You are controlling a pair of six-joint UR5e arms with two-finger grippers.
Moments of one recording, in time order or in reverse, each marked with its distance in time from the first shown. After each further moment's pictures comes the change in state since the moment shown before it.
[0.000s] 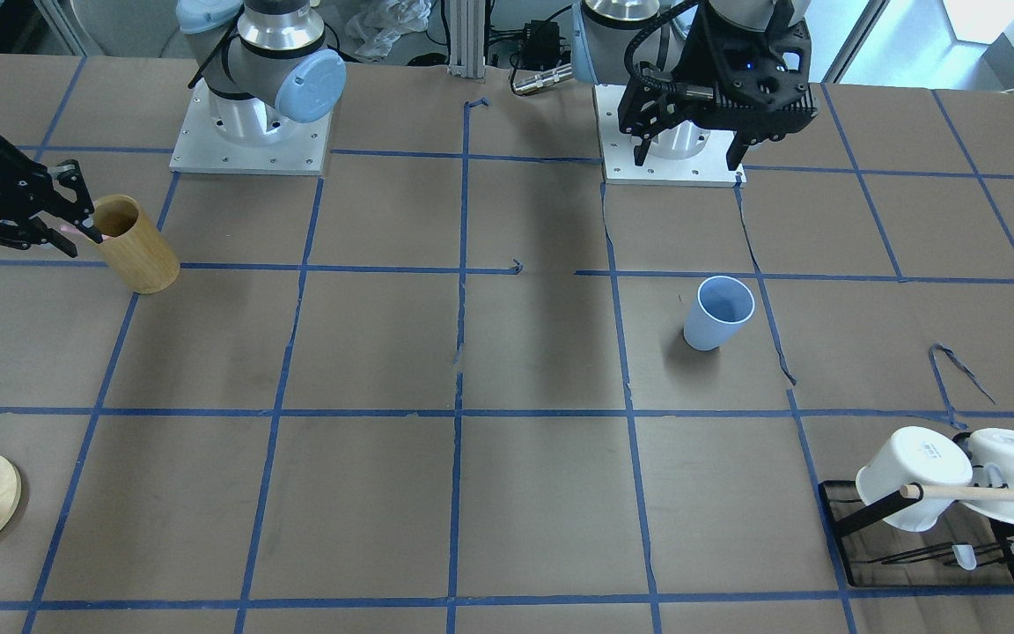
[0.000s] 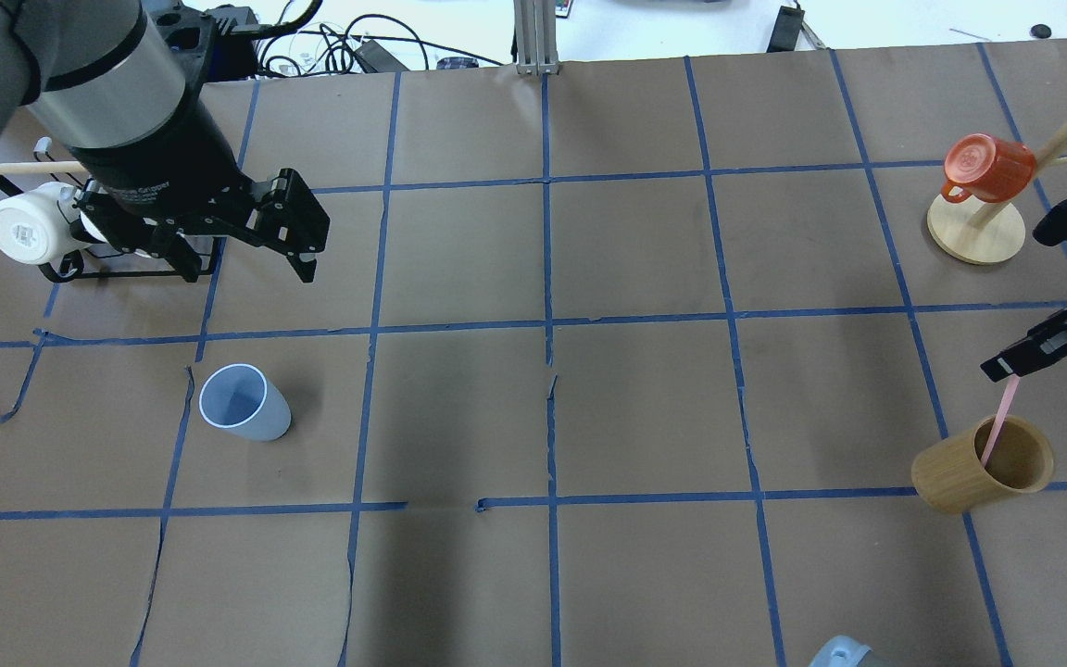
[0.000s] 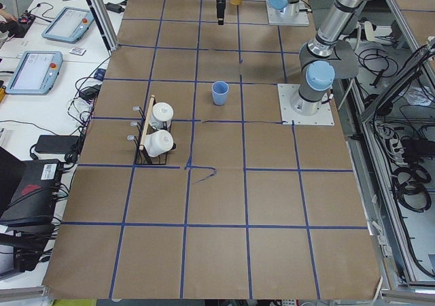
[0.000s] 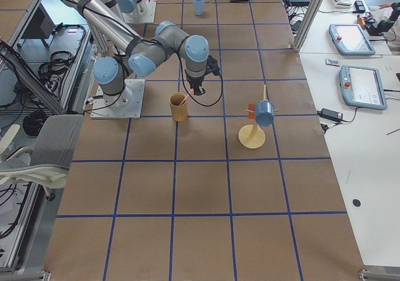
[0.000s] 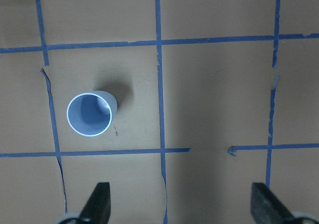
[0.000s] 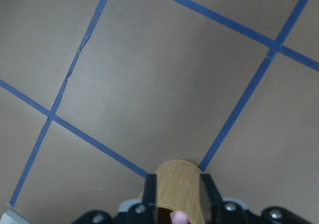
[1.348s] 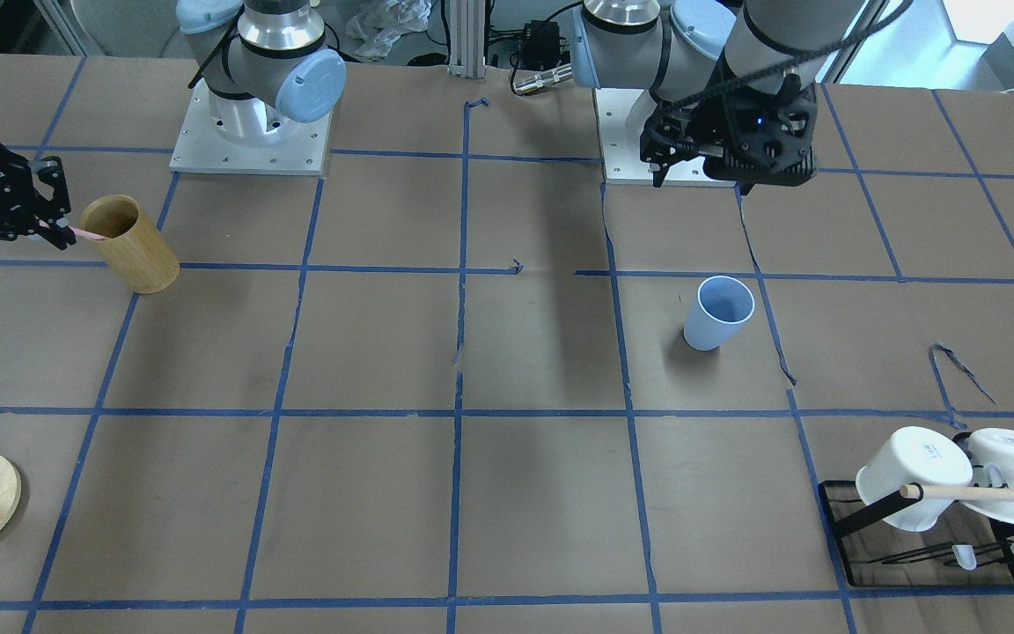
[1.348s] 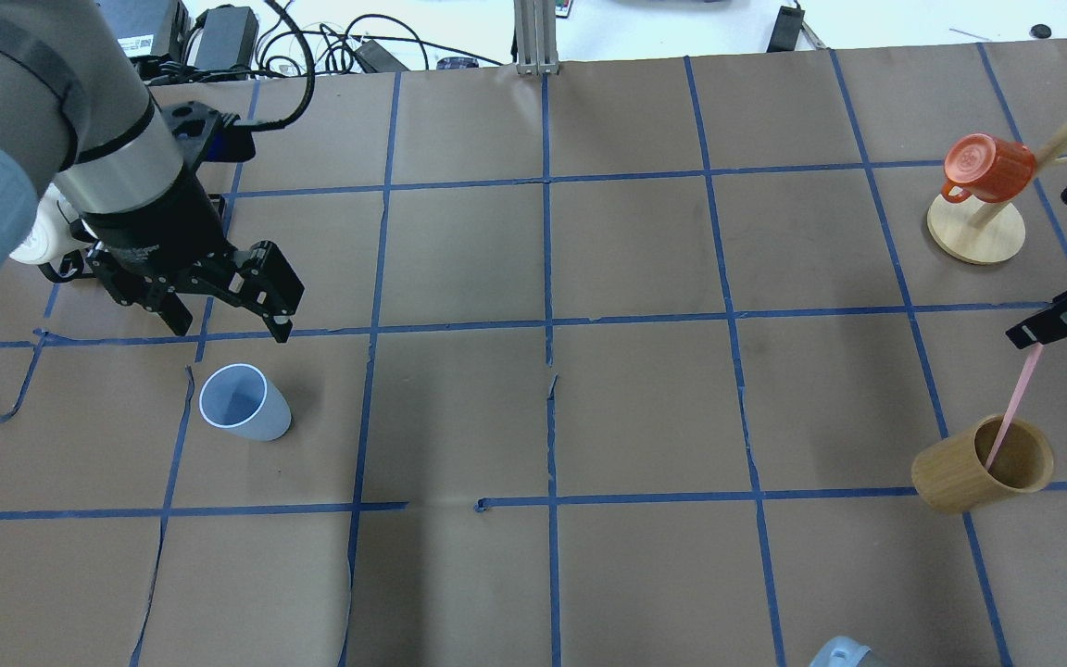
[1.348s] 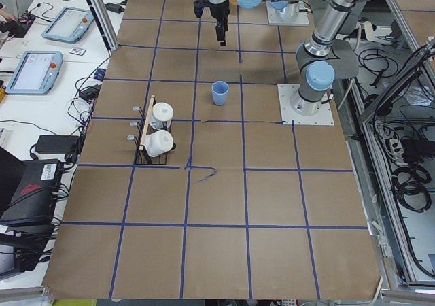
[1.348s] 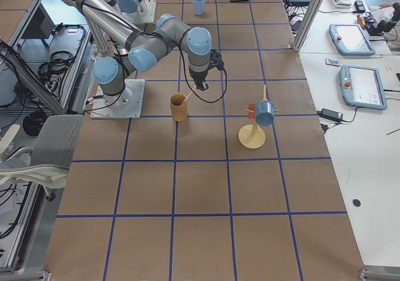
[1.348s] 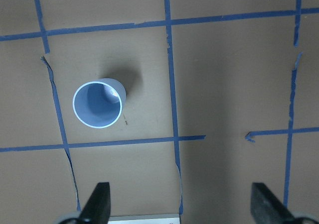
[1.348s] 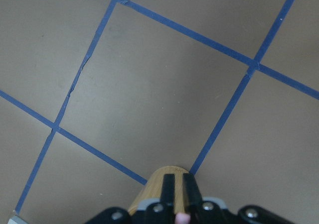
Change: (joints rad) left arm 0.120 -0.026 -0.194 0.064 0.024 0.197; right arm 0.002 -0.002 -0.091 0.059 0.025 0.012
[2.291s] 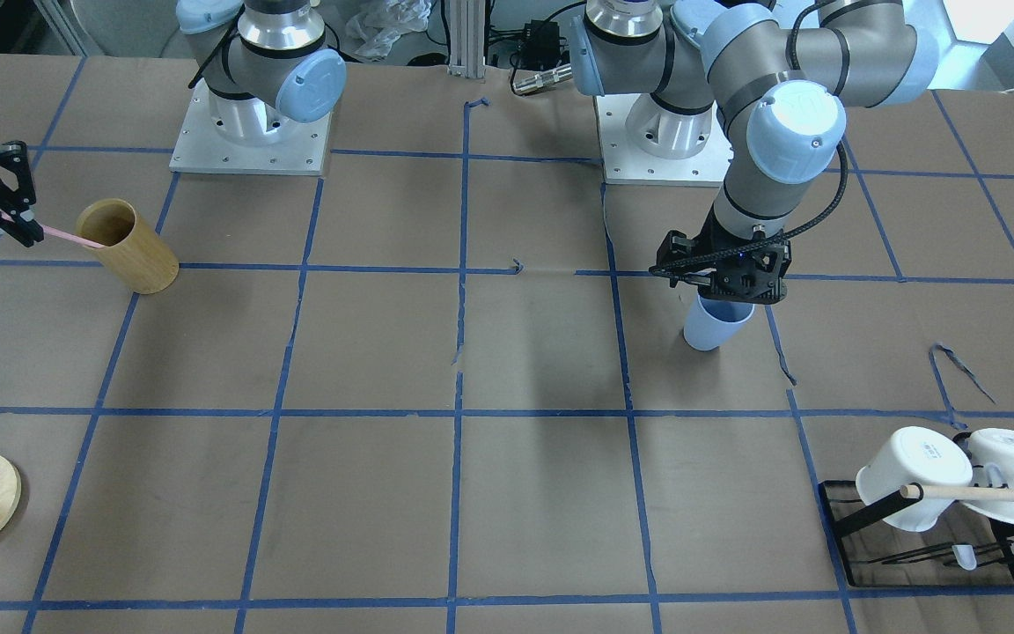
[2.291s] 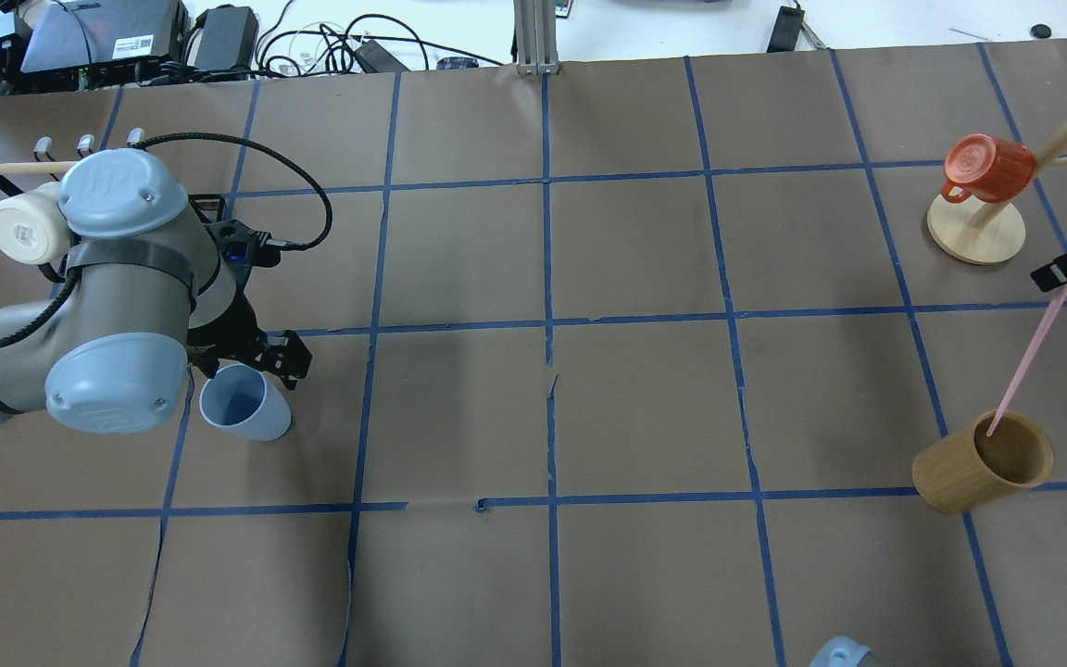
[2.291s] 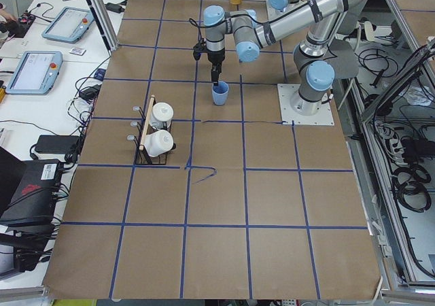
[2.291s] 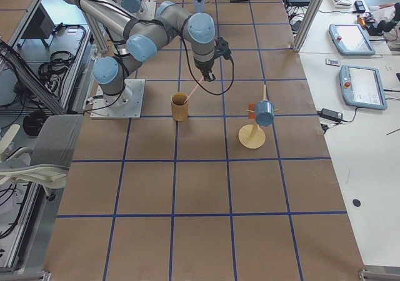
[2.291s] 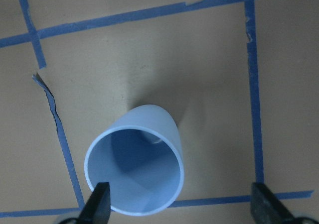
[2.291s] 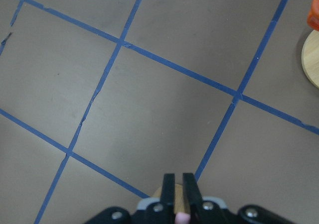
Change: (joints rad) left arm 0.063 -0.094 -0.351 0.594 0.090 0.087; right arm 0.002 -0.001 -0.144 0.111 0.068 0.047
